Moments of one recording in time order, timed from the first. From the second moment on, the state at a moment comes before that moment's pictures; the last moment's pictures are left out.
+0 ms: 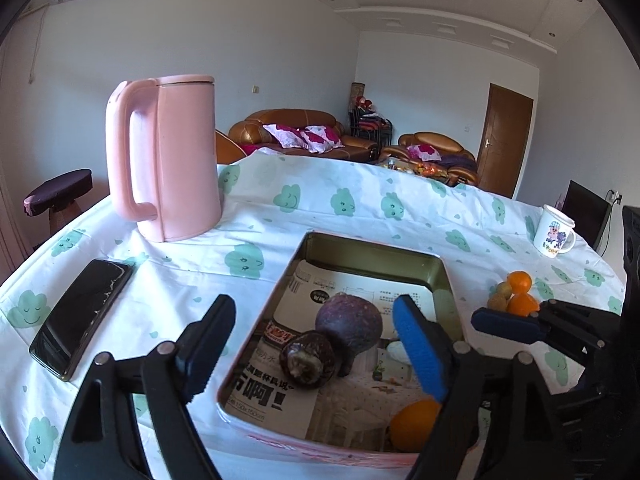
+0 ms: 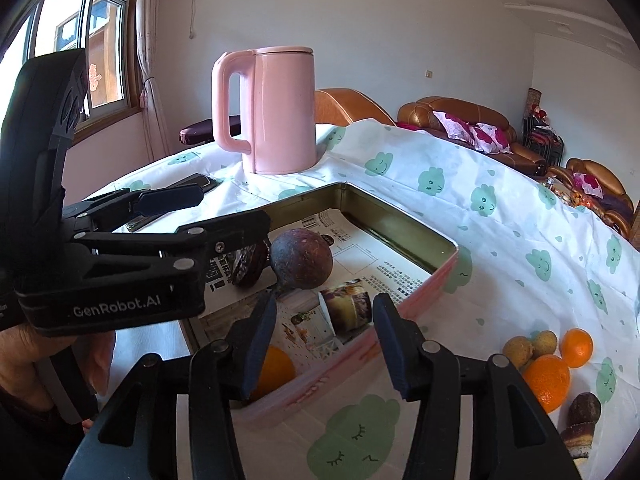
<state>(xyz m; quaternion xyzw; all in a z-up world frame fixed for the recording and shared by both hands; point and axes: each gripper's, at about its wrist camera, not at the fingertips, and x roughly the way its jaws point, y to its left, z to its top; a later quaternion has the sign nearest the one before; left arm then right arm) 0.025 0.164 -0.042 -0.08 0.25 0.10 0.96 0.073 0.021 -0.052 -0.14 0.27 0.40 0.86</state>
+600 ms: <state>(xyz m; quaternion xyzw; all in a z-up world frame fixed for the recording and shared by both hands) 0.051 0.047 -0.034 -0.02 0.25 -0.01 0.97 0.120 -0.158 -0.066 -0.07 0.33 0.21 0.92</state>
